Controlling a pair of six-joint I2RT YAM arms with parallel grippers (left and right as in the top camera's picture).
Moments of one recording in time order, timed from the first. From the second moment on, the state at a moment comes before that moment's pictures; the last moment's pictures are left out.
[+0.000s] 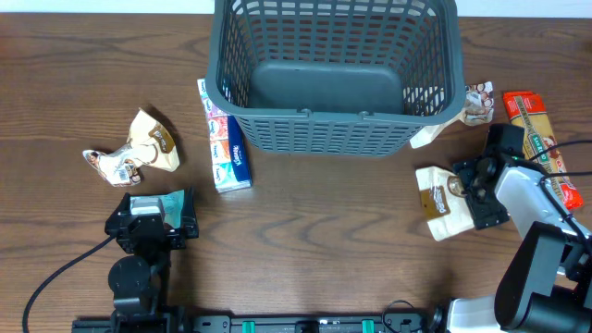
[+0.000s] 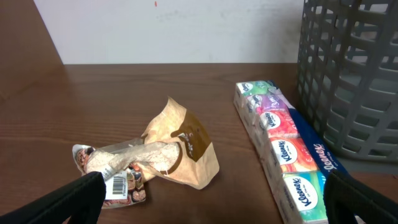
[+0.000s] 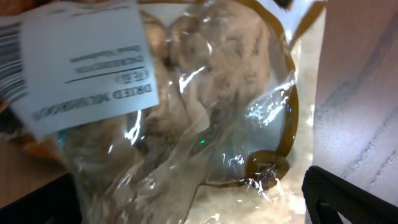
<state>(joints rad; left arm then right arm) 0.04 0.01 0.07 -0.24 -0.04 0.04 -0.28 1.61 0.85 -0.61 0.19 1.05</state>
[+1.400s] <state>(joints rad) 0.04 0.01 0.07 -0.24 -0.04 0.04 -0.28 1.60 0.75 -0.52 0.25 1.03</state>
